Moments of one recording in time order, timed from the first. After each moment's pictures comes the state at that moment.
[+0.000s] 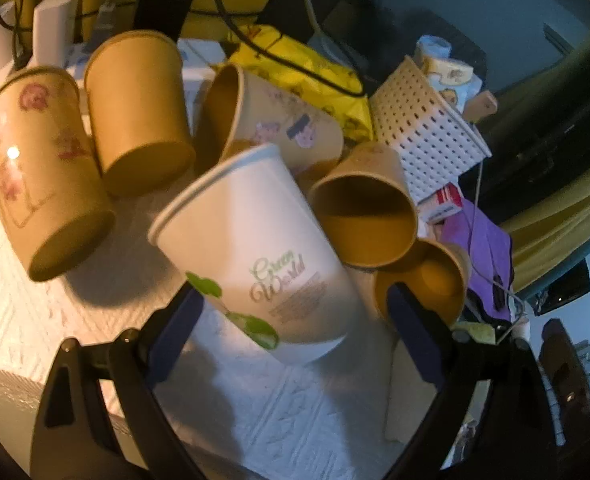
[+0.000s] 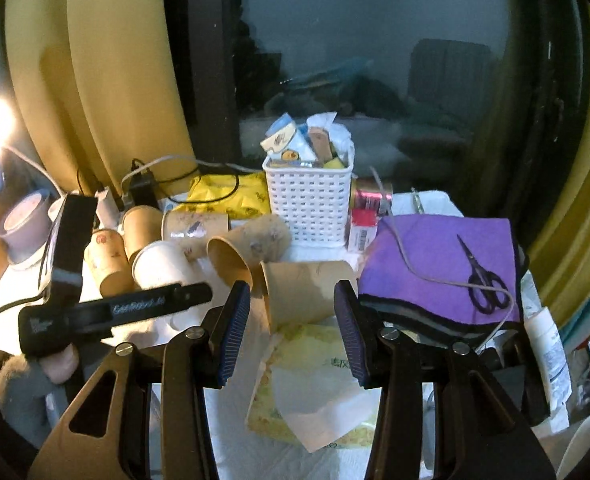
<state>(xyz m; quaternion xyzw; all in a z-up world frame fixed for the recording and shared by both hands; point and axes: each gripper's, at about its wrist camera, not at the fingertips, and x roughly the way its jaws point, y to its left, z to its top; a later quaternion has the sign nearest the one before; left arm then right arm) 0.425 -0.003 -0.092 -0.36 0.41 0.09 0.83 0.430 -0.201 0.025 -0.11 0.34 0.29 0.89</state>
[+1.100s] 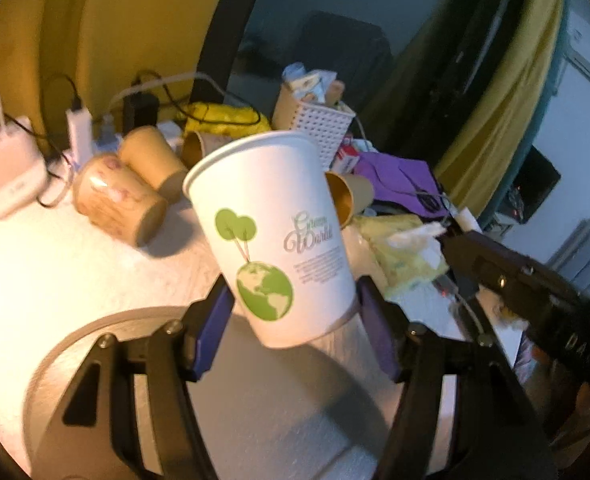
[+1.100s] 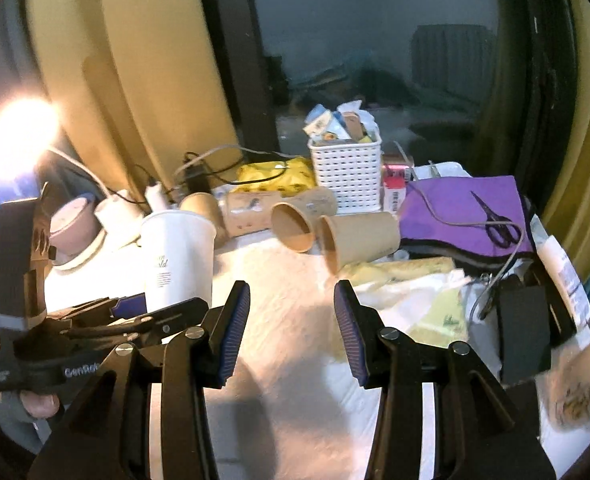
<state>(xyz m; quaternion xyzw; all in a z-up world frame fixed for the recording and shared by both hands) 0.282 -0.046 -0.015 -0.18 0.35 -0.01 0.92 0.336 -0.206 0.041 -0.05 0.35 0.32 0.88</state>
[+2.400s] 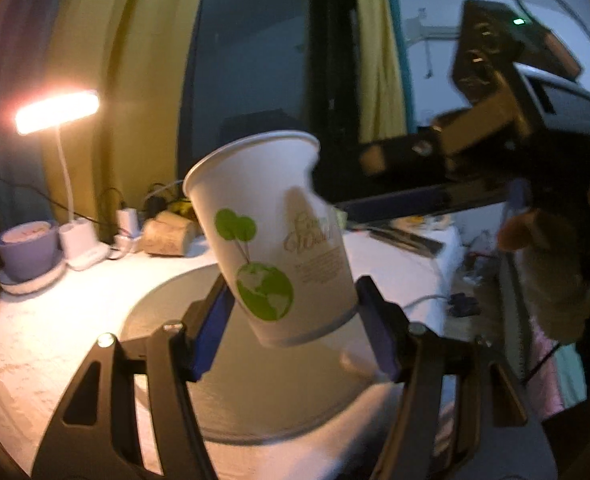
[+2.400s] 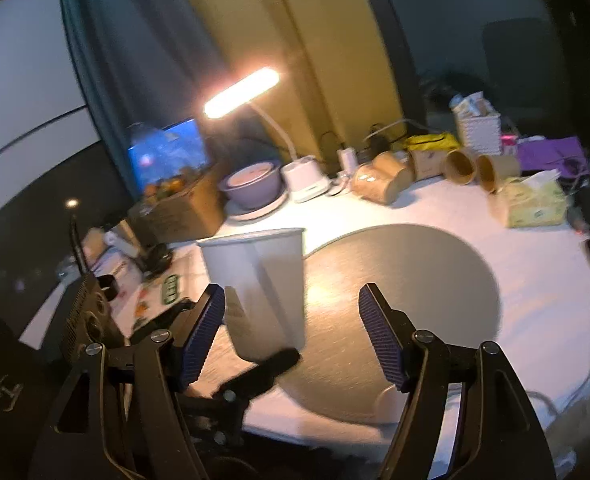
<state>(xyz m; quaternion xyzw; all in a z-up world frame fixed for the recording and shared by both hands) -0.027 -0.069 -0.027 -0.01 0.14 -0.12 0.98 0.072 -0.185 0.063 0.02 0.34 0.49 0.80</state>
